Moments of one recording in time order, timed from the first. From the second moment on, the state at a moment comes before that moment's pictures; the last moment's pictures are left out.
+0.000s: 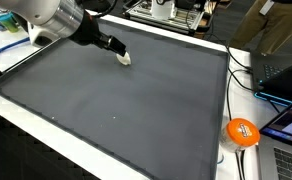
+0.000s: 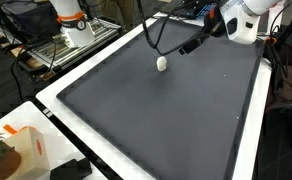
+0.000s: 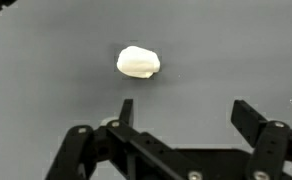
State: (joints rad) arm 0.02 1.00 0.03 -0.78 0.09 1.21 0.11
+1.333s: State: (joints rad) arm -0.03 0.67 -0.01 -1.33 0.14 1.50 0.22
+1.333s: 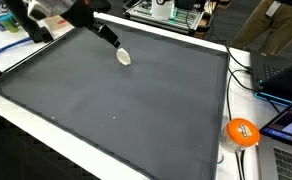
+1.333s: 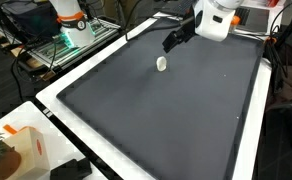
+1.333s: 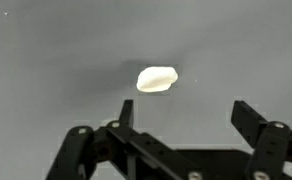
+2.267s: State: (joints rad) arm -0.01 0.52 -0.02 -1.59 0.13 1.65 0.23
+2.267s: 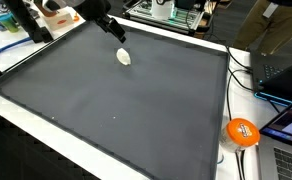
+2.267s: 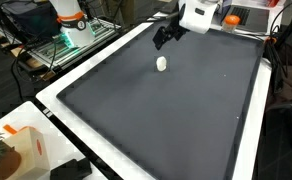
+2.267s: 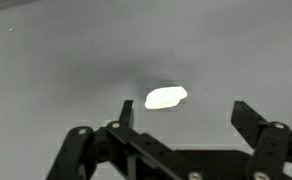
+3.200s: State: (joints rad) arm 0.02 0.23 -0.04 -2.15 0.13 2.33 0.30
